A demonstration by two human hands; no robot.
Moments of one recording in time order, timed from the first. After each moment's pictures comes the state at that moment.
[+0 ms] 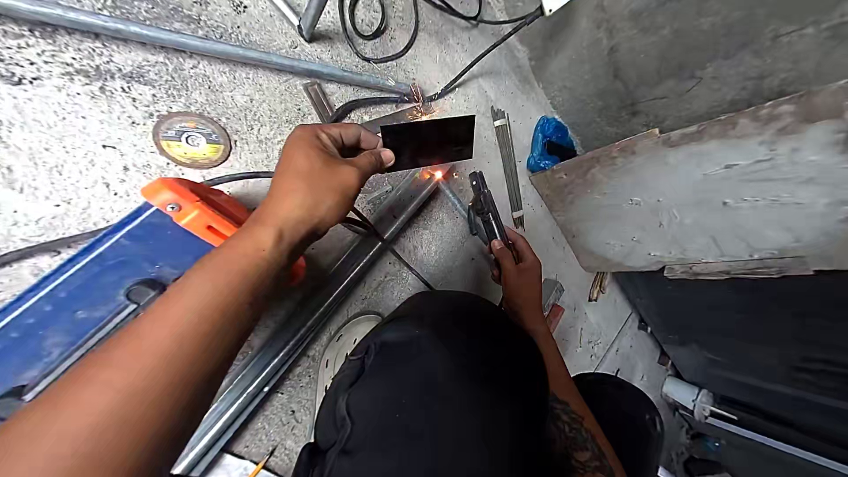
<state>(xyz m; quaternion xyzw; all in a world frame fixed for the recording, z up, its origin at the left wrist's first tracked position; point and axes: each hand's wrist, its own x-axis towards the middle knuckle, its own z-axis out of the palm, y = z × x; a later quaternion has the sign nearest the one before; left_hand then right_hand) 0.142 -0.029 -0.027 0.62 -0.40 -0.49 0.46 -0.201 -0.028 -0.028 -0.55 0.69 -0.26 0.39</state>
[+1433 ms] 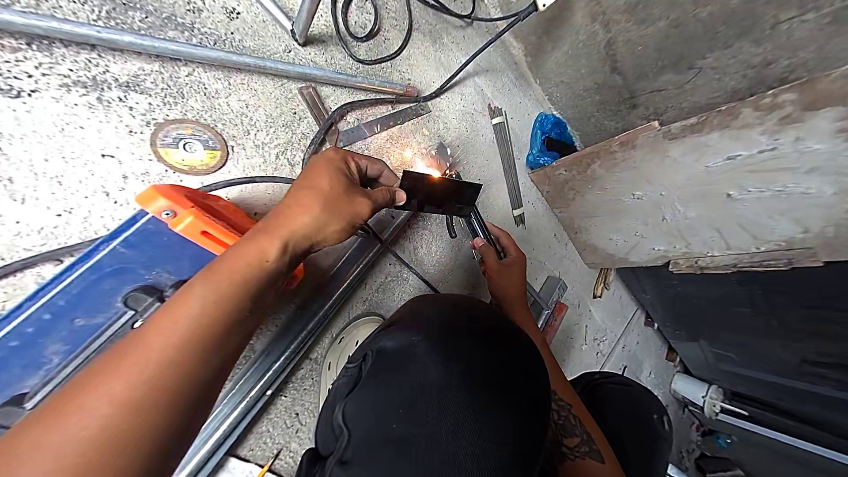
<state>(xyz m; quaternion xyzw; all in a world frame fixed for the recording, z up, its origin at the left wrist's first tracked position) 0.137 -0.028 -0.031 0.58 -0.51 -0.54 0.35 -0.194 -0.029 -0.050 -0.59 0.68 -0.25 0.37</state>
